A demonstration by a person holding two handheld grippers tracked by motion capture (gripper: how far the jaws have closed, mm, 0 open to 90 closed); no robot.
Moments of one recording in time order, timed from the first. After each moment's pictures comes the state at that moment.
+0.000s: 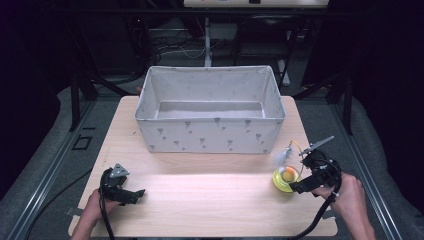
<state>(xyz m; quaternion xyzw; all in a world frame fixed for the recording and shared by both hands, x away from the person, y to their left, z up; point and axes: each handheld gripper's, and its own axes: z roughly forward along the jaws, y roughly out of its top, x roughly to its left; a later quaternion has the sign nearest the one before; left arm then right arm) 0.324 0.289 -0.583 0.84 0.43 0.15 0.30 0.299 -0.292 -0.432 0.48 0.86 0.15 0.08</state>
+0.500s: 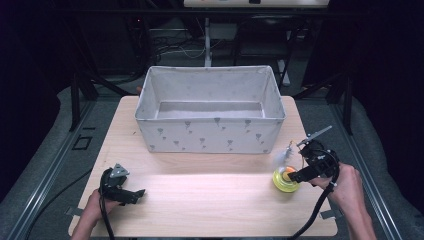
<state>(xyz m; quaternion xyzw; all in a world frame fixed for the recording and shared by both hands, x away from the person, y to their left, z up) 0.324 0.289 -0.583 0.84 0.43 0.15 0.30 0.316 -0.287 -0.416 0.47 0.86 0.16 0.09</state>
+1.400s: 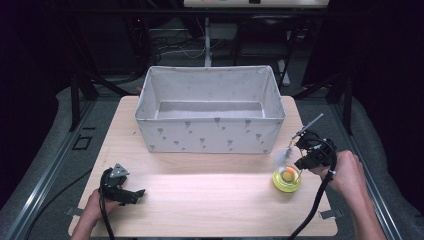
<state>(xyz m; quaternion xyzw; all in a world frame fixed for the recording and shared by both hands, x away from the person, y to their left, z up) 0.324 0.289 -0.583 0.84 0.43 0.15 0.30 0.331 -0.275 -0.394 0.44 0.89 0.11 0.08</state>
